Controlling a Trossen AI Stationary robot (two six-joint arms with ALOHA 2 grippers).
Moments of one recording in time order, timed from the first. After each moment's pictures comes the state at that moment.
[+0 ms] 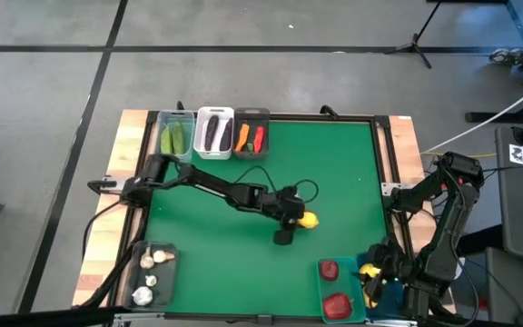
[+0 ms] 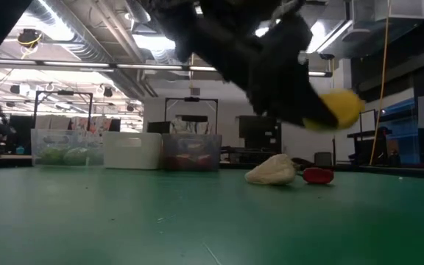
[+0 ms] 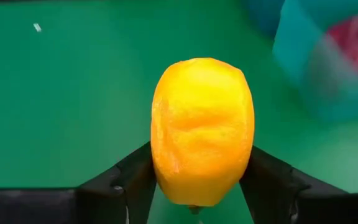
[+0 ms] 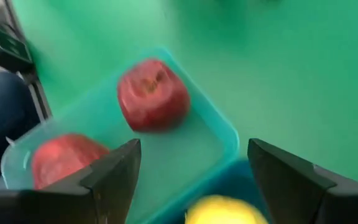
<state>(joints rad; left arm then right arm) -0.10 2.15 1.46 0.05 -0.02 0.01 1.26 1.52 1.05 -1.00 0.64 1.84</state>
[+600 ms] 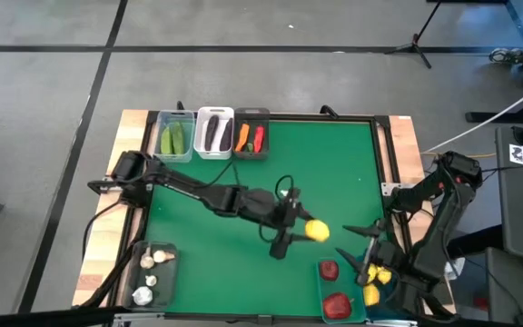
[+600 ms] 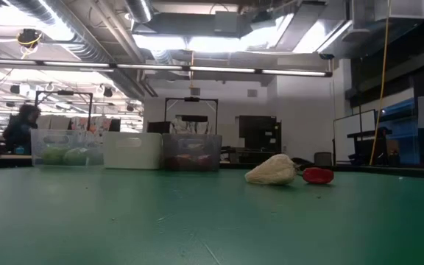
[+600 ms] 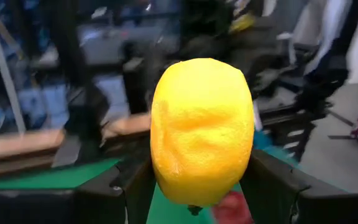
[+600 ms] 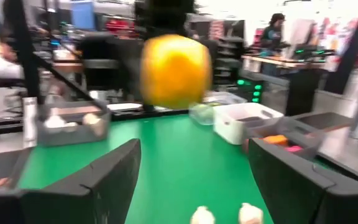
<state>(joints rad) -0.22 1.91 1.46 0.27 -0.01 0.04 1.16 1.52 1.05 -1.01 1.53 1.47</state>
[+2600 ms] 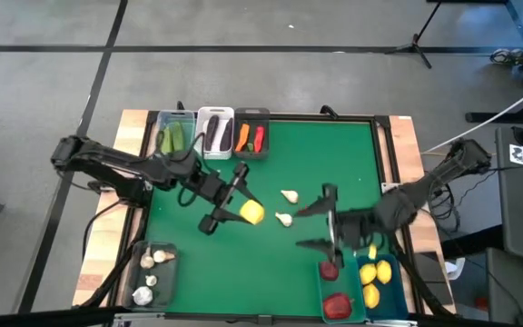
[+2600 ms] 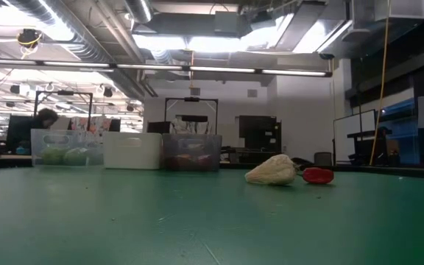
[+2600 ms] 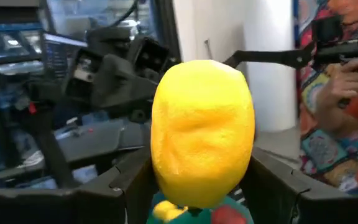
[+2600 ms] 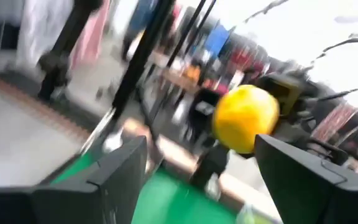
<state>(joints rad) -0.14 1.32 0.97 0.49 0.34 0.13 0.58 1.29 1.15 0.16 0.40 -0.49</state>
